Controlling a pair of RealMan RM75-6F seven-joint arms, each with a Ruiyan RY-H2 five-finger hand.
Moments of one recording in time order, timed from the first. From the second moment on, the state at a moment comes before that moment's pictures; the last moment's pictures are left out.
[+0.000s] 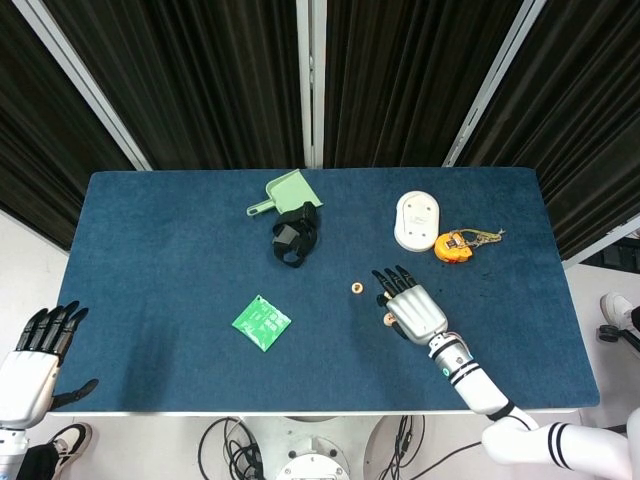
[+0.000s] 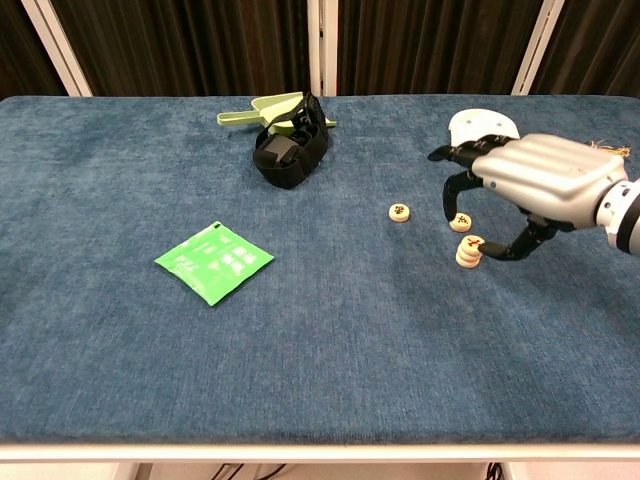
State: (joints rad) left arm -0.02 -1.06 0.05 -1.68 1.69 1.58 0.02; right arm 0.62 -1.50 0.06 -1.54 -1.28 1.01 -0.52
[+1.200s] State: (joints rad) left arm -0.02 -1.03 0.05 -1.67 1.68 1.58 -0.04; right arm 0.83 -1.73 0.19 -1.30 -0.91 0.90 -0.72
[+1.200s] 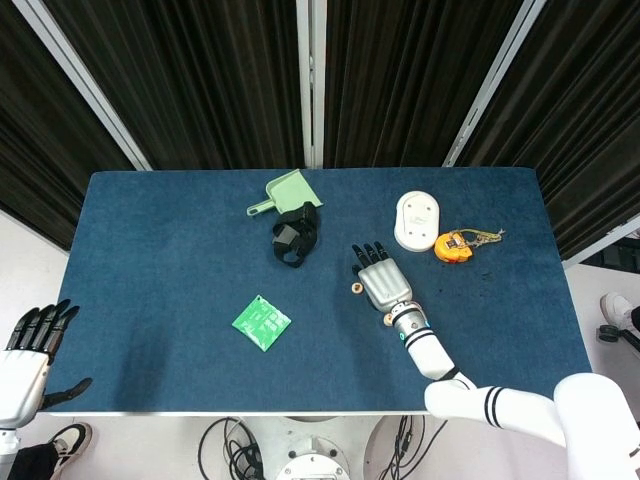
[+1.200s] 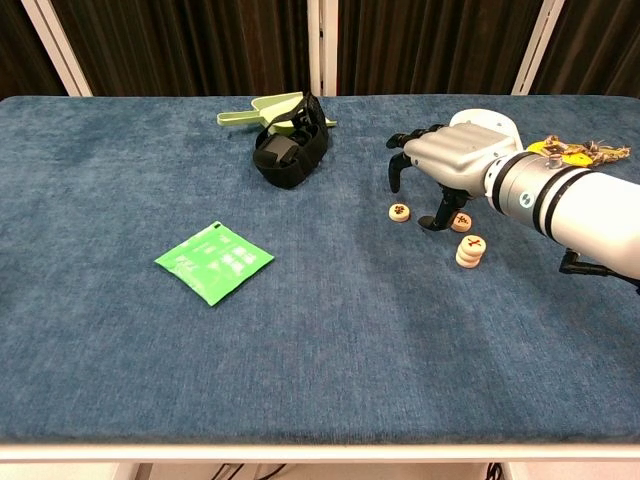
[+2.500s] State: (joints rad) left arm -0.03 -1.03 0.05 -1.67 1.67 1.57 -0.04; right arm 0.84 -1.78 0.16 -1.22 -0.97 0.92 -0.63
